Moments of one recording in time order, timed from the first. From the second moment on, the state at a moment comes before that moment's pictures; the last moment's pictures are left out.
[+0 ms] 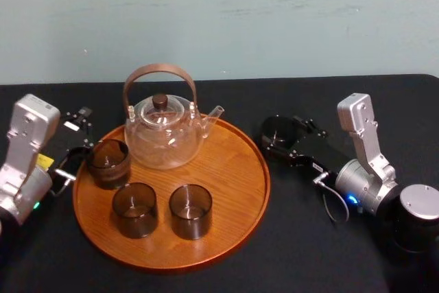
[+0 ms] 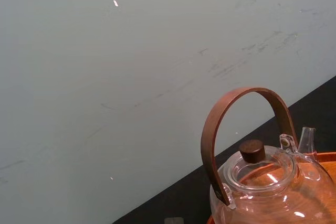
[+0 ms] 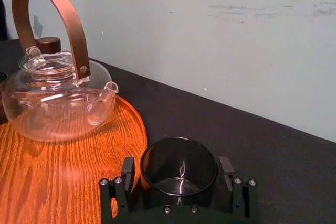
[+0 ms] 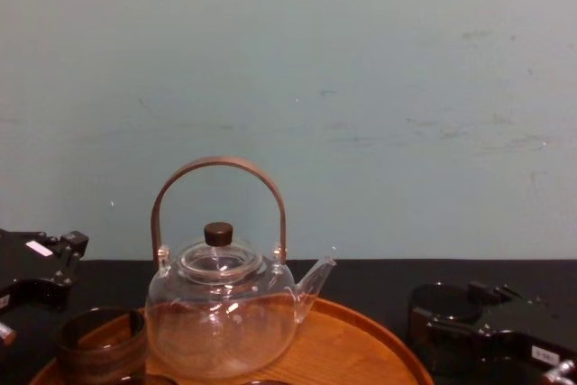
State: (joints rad) left arm -0.20 0.60 0.45 -1.41 -0.25 -0.12 0.03; right arm 0.36 0.26 -0.31 -1.00 0.24 -0.18 0.48
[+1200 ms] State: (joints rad) left arm -0.20 0.60 0.45 -1.41 -0.25 -0.12 0.03; right arm 0.38 0.26 -0.33 -0.96 0.26 -0.19 0.49
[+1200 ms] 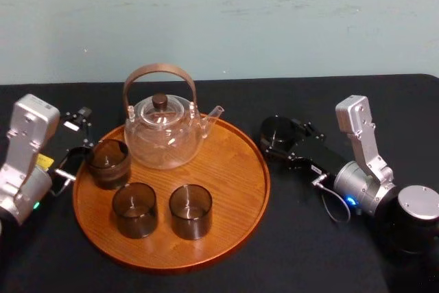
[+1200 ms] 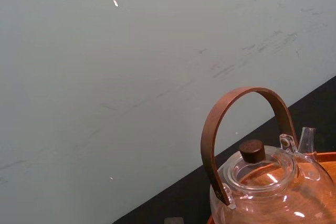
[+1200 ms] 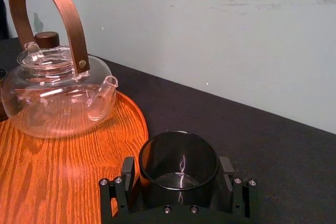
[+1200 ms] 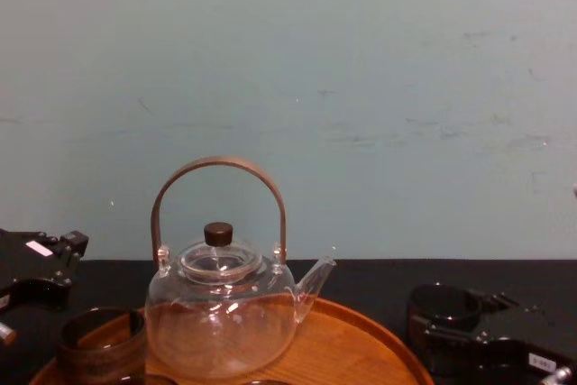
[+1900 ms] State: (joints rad) left arm -0.20 0.60 0.45 -1.41 -0.25 -0.12 0.03; right arm 0.38 0.25 -0.33 -0.95 0.26 -0.16 0.47
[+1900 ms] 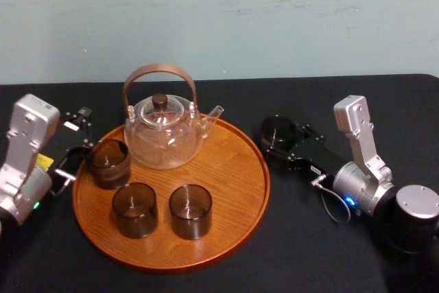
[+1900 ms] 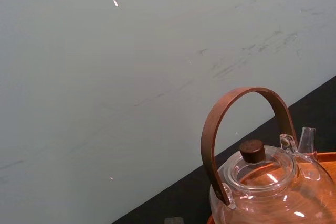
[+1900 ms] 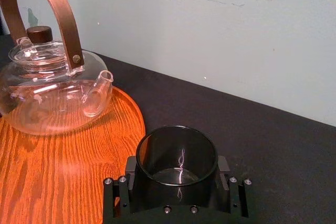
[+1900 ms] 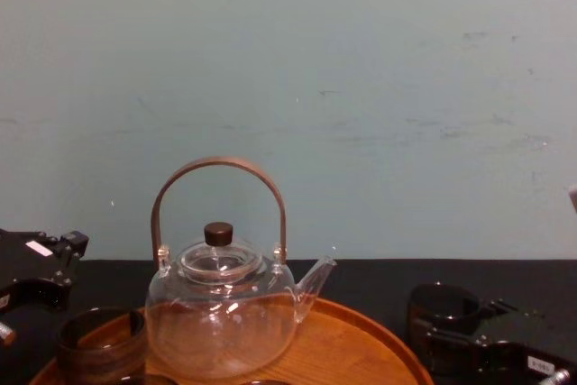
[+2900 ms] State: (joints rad) left arm -0.20 0.60 0.45 -1.41 -0.25 -0.12 0.03; right arm 0.33 0.28 -0.32 -1.05 0.27 -0.18 0.47
